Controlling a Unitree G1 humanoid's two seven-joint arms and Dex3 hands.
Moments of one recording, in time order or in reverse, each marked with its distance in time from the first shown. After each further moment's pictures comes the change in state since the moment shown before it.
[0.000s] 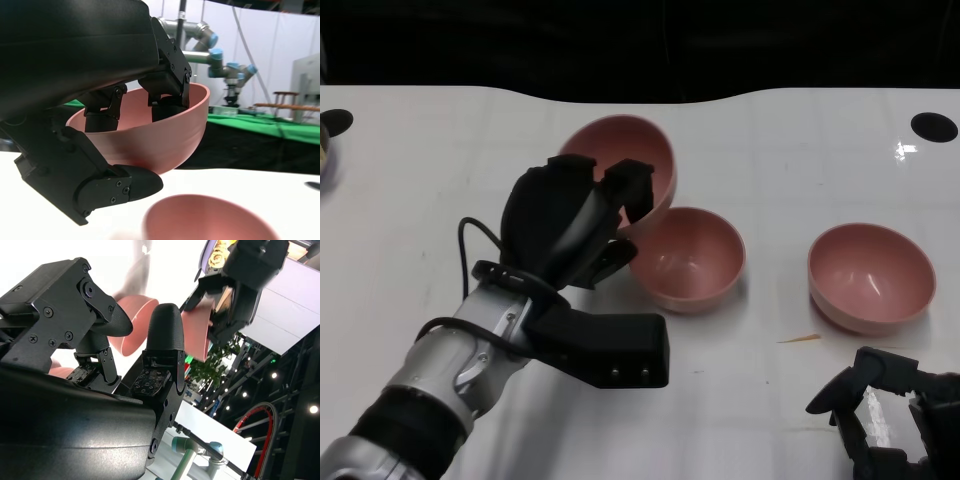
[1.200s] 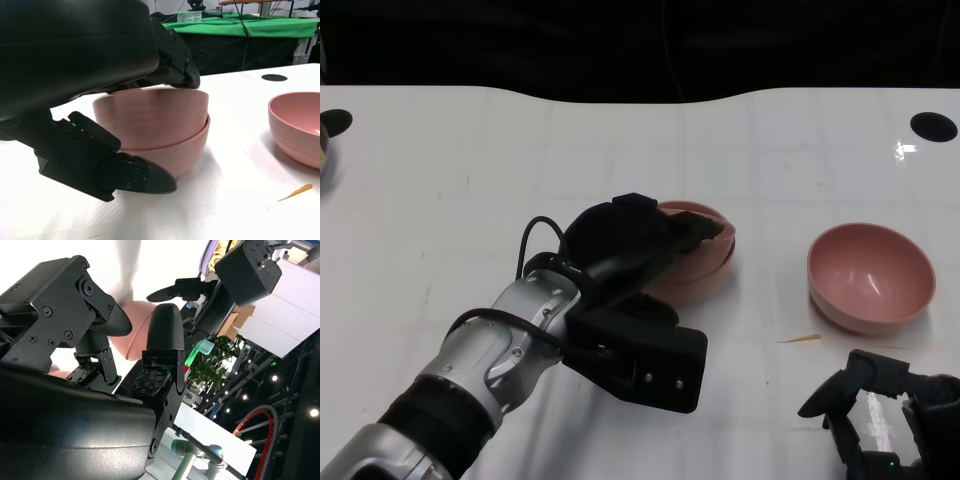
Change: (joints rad) left arm -0.034 -0.025 -0.086 -0.030 -0.036 0.025 -0.462; right arm 0.013 0.010 0.012 -0.029 -0.018 0.021 -0.002
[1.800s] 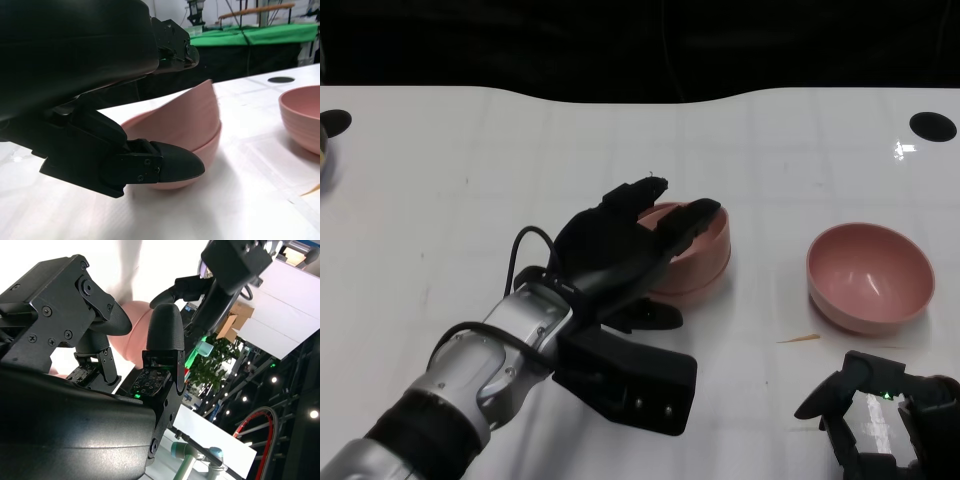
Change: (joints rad) left arm 0.052 0.039 -0.030 -0.049 0.080 0.014 0.111; right arm 0.001 0.000 0.010 -0.003 0.002 0.004 0.000
